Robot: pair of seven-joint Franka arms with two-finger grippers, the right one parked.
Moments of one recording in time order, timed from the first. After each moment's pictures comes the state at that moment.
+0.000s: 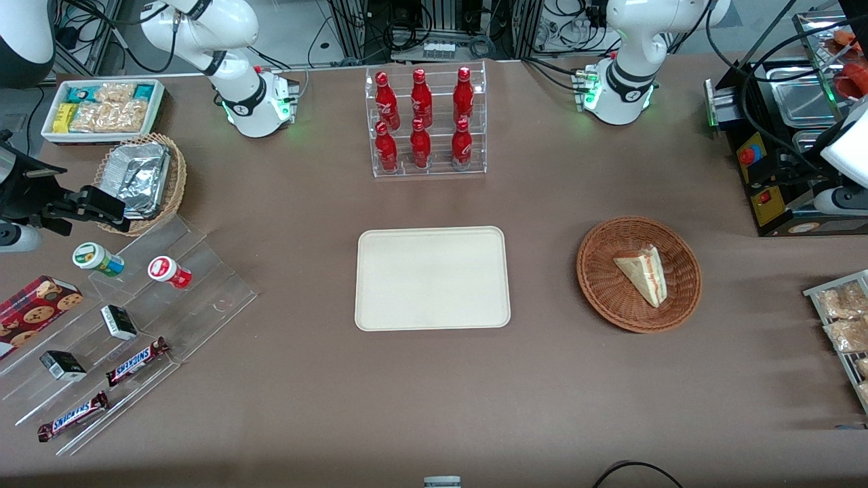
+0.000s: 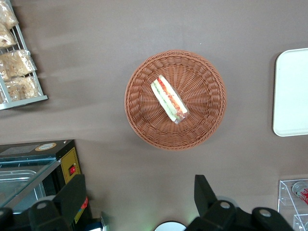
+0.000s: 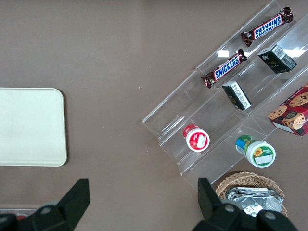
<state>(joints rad) 0.00 0.02 -0.01 -1.53 0.05 1.46 0.08</state>
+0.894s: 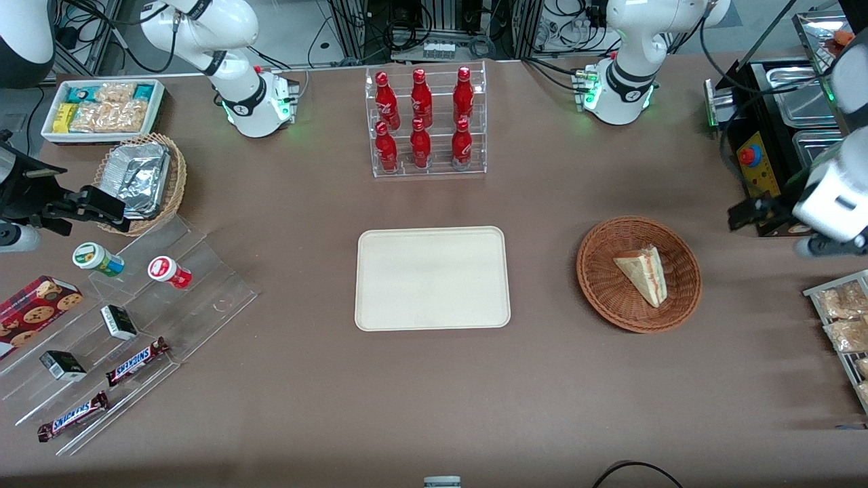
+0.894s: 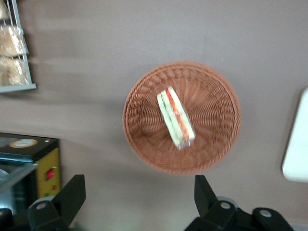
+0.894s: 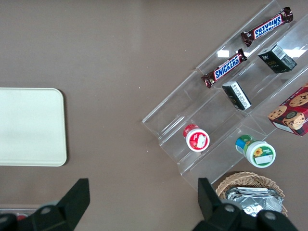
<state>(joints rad) 0.00 0.08 0.00 -1.71 0.05 1.70 -0.17</state>
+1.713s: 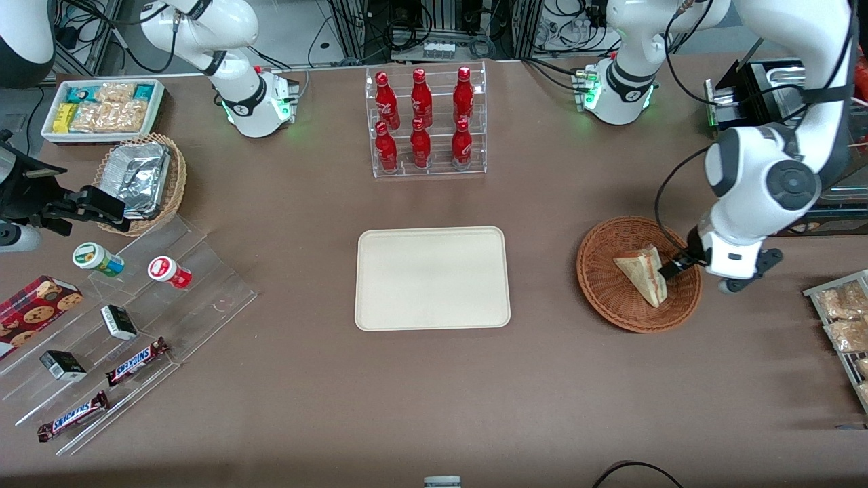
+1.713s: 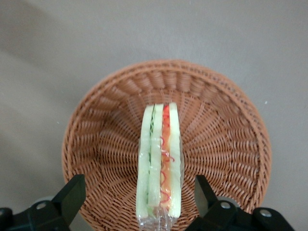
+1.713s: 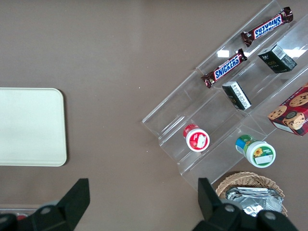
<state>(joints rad) -0.03 0.13 -0.01 -2.20 0.05 2.31 -0.65</state>
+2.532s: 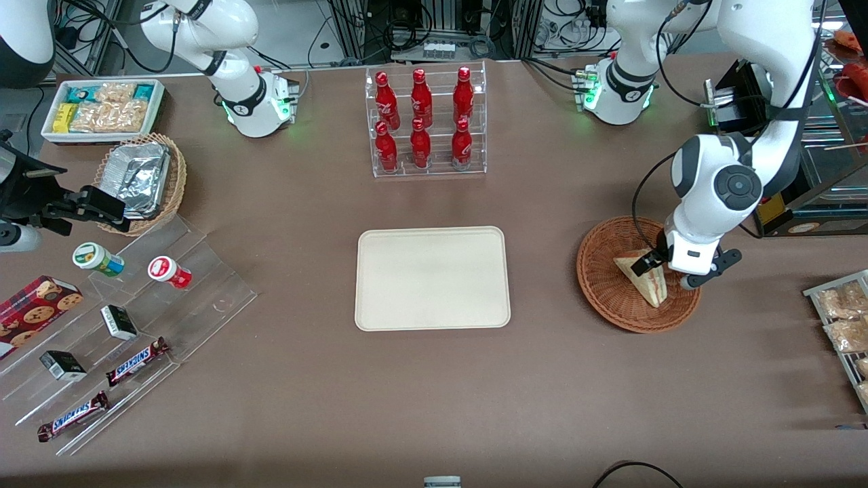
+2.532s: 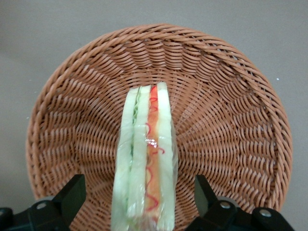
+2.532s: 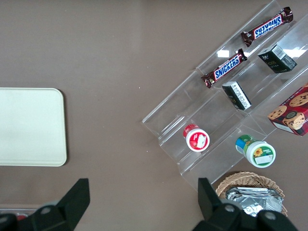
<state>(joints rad) -0.07 0.19 -0.01 -2.29 0.09 2.49 -0.67</state>
